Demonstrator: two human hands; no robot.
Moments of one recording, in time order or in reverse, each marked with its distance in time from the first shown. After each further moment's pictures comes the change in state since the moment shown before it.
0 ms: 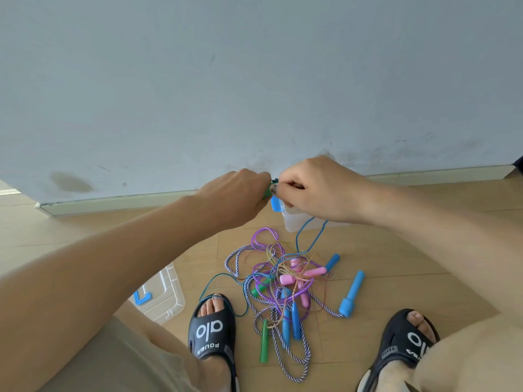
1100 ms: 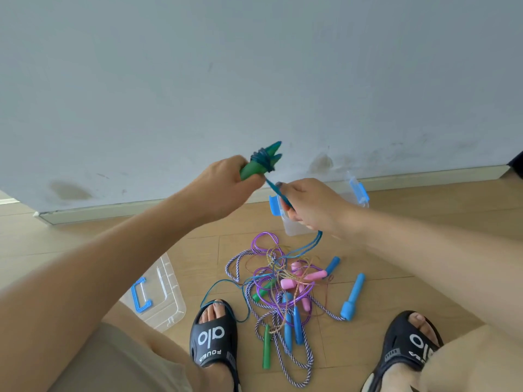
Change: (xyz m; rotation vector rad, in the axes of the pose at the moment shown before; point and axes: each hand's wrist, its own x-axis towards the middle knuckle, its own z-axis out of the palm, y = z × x) left_hand -0.014 -0.005 -0.029 -0.613 0.124 -0.282; right_hand 0.011 0.017 0.038 0.599 0.013 0.354
